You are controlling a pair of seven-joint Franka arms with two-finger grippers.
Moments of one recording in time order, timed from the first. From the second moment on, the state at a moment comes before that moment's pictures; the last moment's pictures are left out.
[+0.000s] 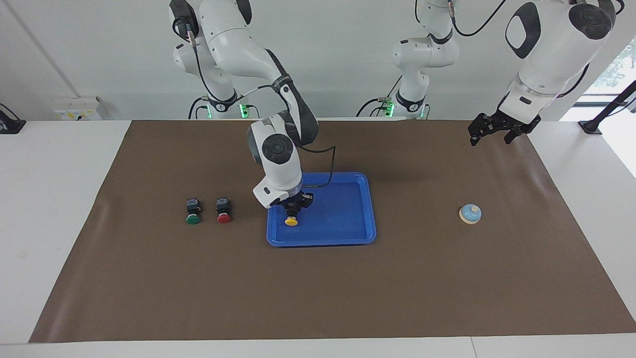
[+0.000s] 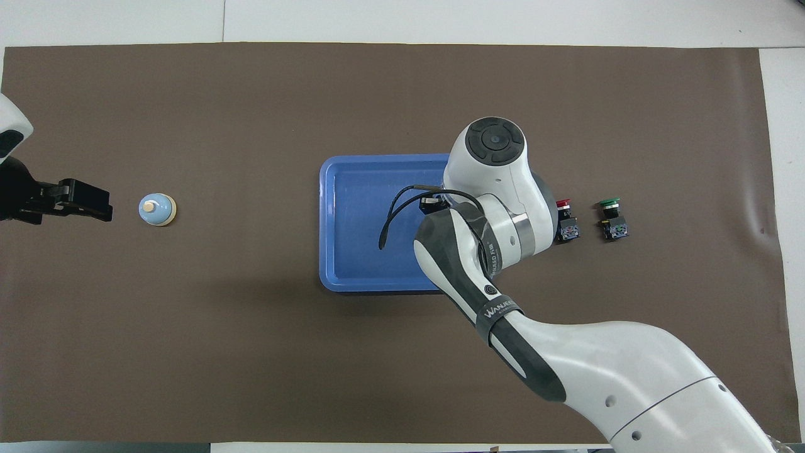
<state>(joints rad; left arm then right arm) -0.03 -0.02 -0.03 -1.69 0.02 1.58 -0.02 0.51 0.48 -0.06 -1.70 0.14 2.08 0.56</state>
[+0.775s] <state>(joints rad) -0.03 -0.02 -0.03 -1.69 0.02 1.58 -0.02 0.52 0.38 -0.09 -1.70 0.10 1.98 0.47</state>
